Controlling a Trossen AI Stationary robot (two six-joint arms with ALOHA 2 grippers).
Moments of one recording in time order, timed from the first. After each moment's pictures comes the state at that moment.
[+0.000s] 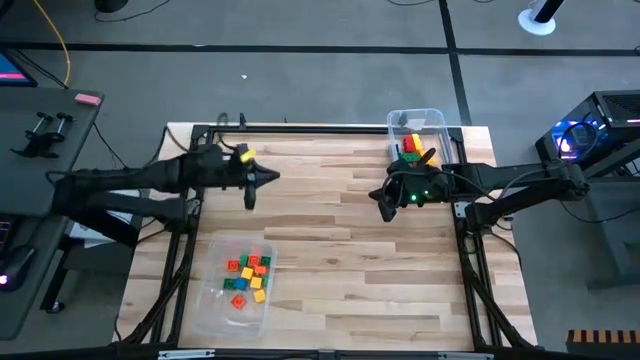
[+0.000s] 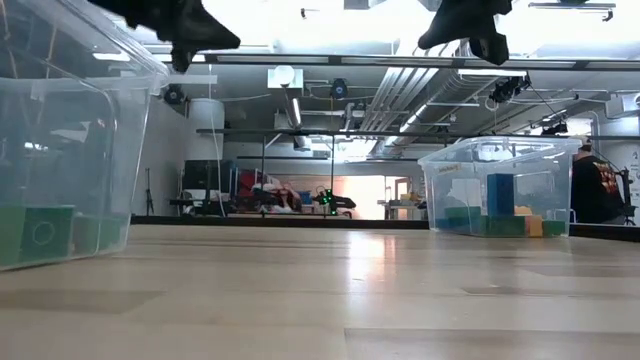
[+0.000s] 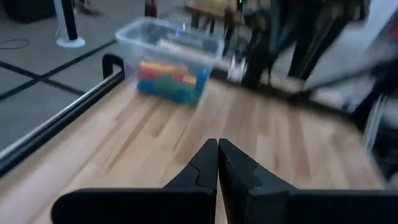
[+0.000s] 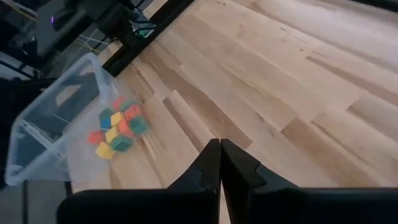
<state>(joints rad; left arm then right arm) 0.15 0.88 0.73 -0.18 -0.05 -0.19 0.08 1.12 1.03 -0.56 0.23 0.77</state>
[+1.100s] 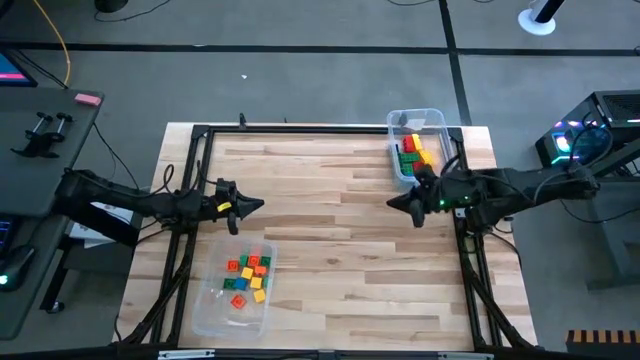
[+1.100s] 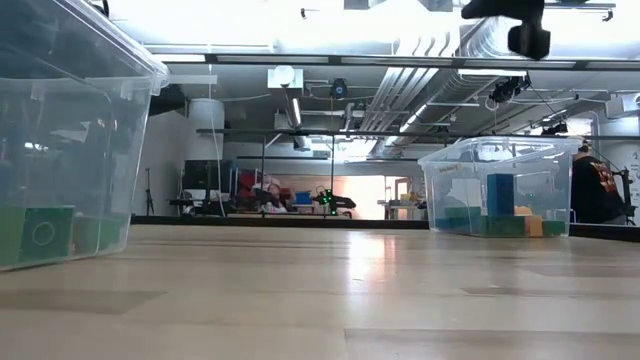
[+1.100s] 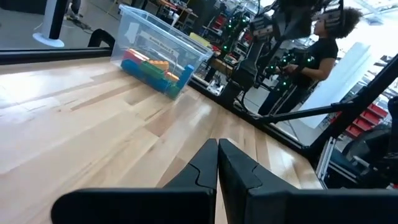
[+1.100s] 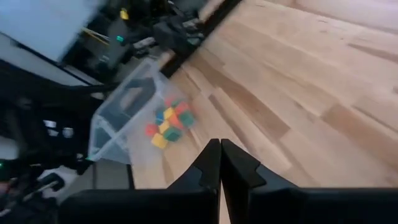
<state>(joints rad) -0.13 0.52 0.01 0.44 -0.34 -0.52 0.17 0.84 0.87 -0.50 0.21 0.87</state>
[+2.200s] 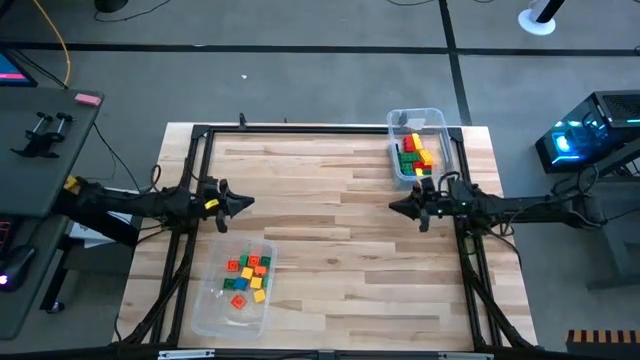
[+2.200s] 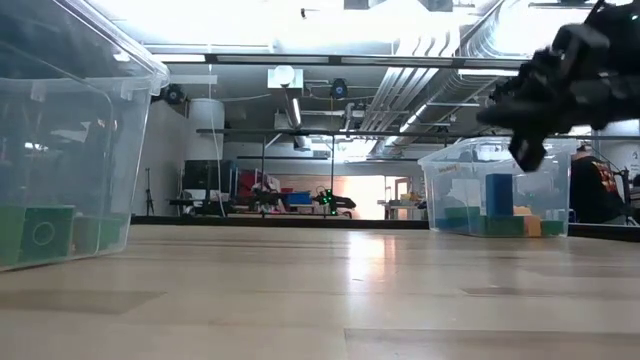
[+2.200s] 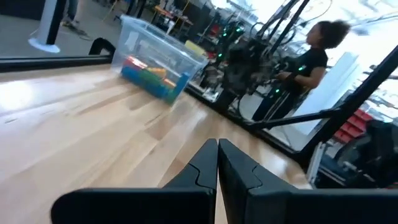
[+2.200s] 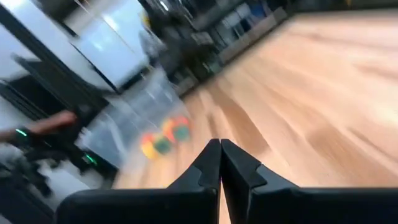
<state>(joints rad) -0.13 0.11 0.01 0.05 -0.34 -0.52 -0.15 0.52 0.02 0.43 -0.13 0.61</state>
